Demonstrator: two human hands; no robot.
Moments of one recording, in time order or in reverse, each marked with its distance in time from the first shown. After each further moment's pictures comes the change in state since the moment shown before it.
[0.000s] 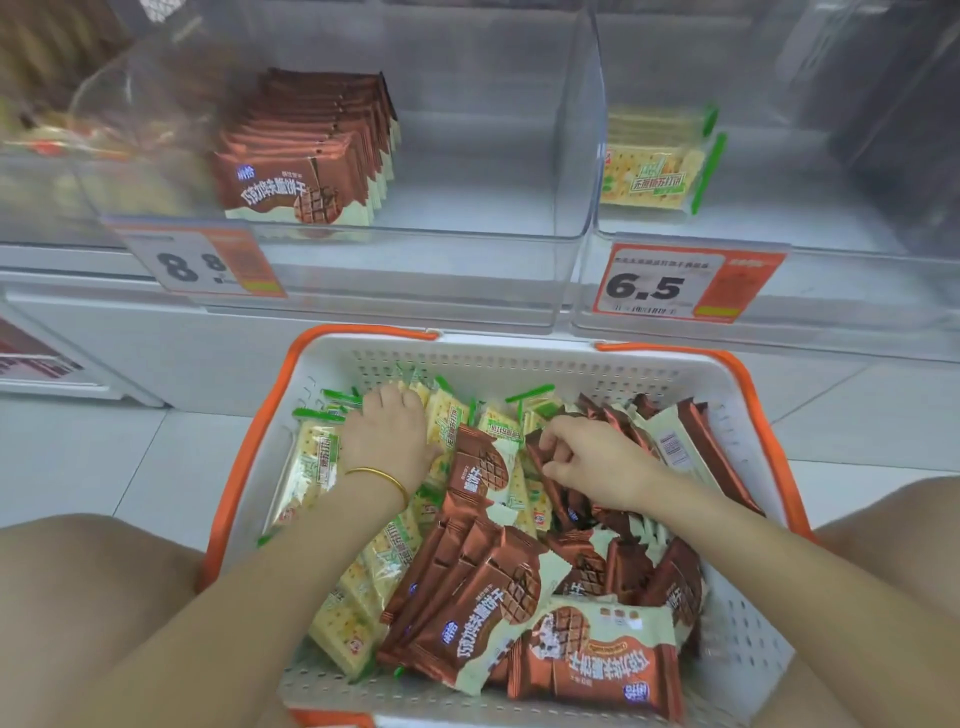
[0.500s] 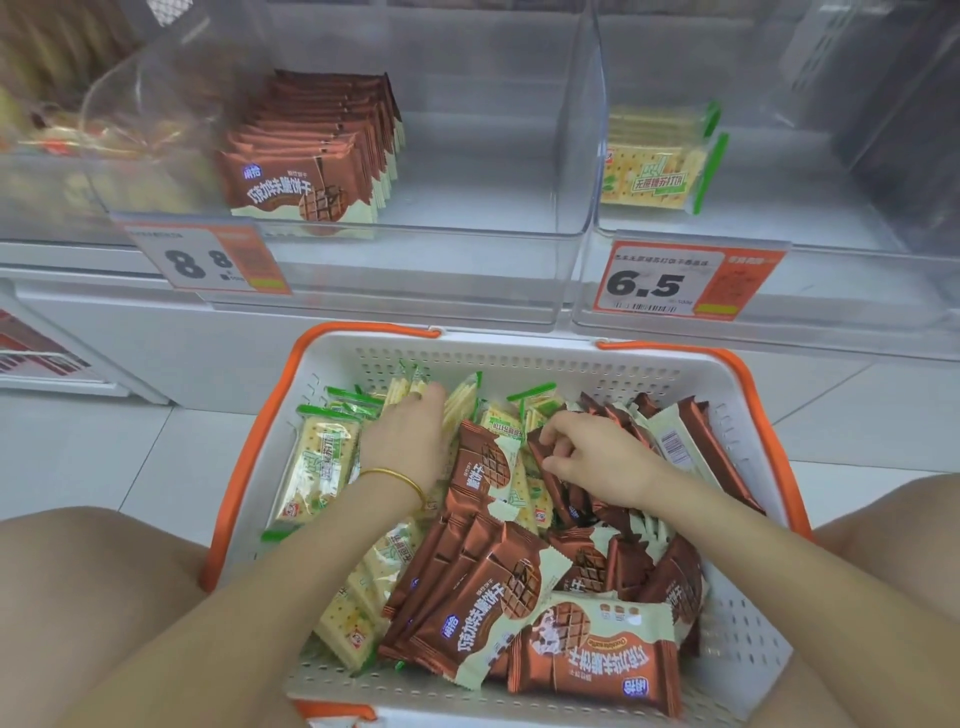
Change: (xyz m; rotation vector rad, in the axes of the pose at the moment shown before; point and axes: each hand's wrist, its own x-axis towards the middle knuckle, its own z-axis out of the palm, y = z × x) left_hand -0.009 0.007 -0.014 -0.366 0.009 0.030; right_hand -0.003 0.000 -0.001 0.053 0.021 0.009
